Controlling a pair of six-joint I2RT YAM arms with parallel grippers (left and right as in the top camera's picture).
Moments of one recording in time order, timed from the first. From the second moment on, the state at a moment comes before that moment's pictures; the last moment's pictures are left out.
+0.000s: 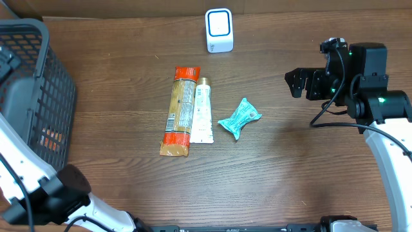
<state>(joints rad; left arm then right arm) 0.65 1.90 2.36 -1.44 -0.11 -0.32 0.04 1.36 1.26 -0.72 -0.34 0.10</state>
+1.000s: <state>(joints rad) 0.79 2.00 1.42 -0.77 -0.07 -0.36 0.04 1.36 1.26 -0.72 -0.34 0.10</state>
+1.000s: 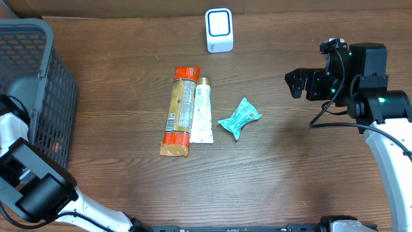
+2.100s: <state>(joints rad) 0.09 1.88 2.06 -1.15 0.23 -0.23 0.04 1.36 1.26 -0.72 -0.34 0.10</state>
